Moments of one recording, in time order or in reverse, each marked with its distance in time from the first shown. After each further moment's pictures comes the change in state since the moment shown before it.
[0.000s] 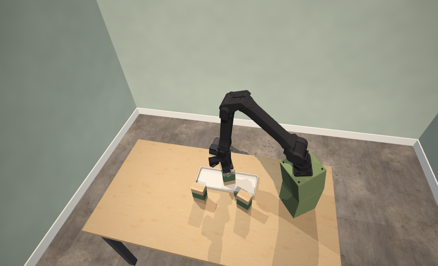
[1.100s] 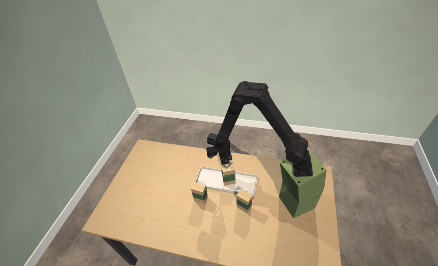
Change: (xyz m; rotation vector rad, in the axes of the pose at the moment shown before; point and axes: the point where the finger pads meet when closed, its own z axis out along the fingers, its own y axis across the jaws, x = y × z) arm -0.006 -0.004 -0.086 0.012 -0.012 0.001
